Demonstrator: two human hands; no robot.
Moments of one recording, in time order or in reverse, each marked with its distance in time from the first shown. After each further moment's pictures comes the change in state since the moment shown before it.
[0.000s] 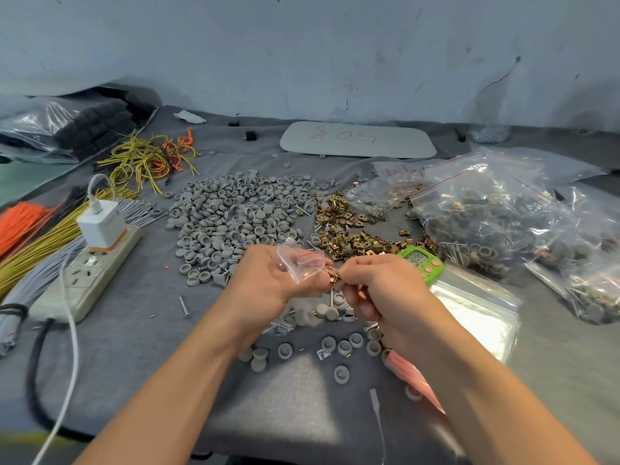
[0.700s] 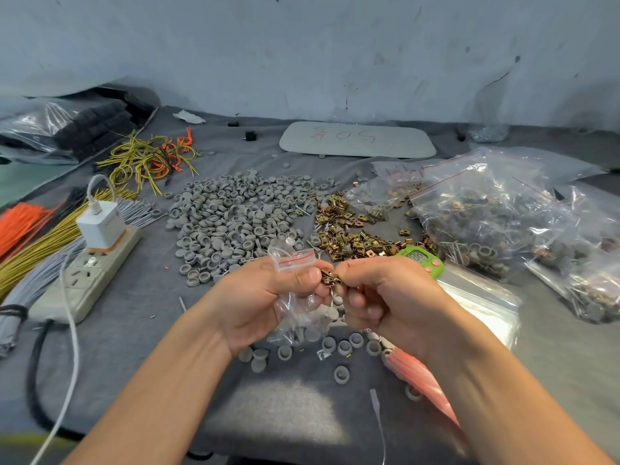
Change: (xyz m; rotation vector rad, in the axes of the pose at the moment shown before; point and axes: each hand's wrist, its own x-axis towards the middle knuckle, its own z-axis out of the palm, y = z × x) left_hand -0.001 0.003 -0.013 -0.443 -0.214 -0.320; right_hand -0.001 -0.001 -0.010 0.171 -0.281 0.084
